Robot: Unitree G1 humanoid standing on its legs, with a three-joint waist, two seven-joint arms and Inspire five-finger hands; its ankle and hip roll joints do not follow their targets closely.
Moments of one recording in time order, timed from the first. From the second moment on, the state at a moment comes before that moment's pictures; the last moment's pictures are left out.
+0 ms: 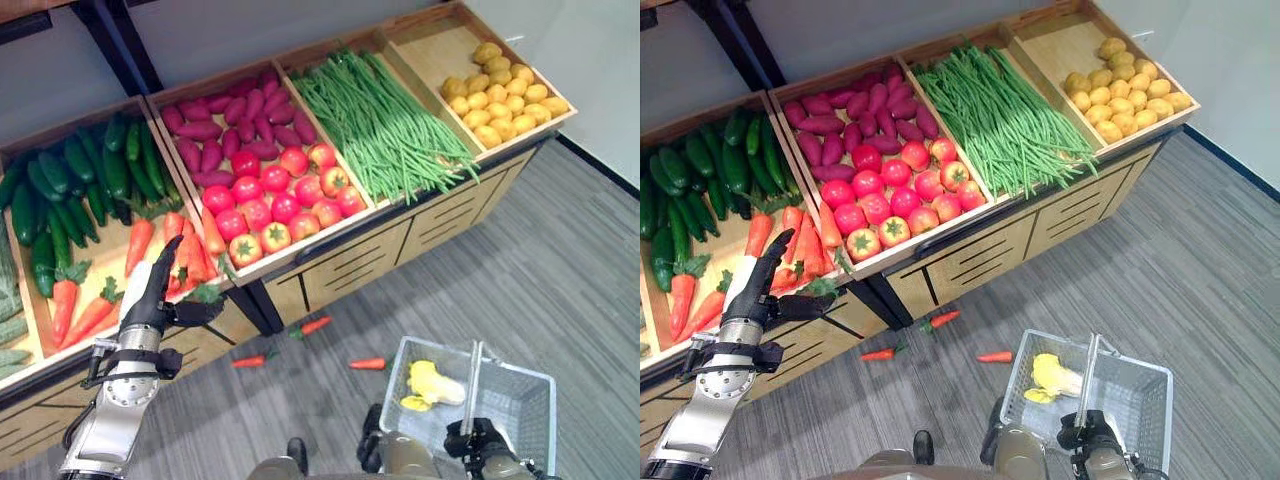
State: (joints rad) left arm 0.17 0.58 0.06 -0.08 0.08 0.07 0.20; right arm 0.01 -0.31 0.13 1.13 0.00 0.01 -0.20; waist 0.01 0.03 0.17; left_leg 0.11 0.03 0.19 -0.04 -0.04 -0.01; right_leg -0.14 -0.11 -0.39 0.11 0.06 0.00
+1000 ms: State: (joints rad) left arm 0.20 0.59 0.18 0.25 0.32 0.22 0.23; right arm 0.05 -0.29 0.13 1.15 -0.01 0.04 -0.15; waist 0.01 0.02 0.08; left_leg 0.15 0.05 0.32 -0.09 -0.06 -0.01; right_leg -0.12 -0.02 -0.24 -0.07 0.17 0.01
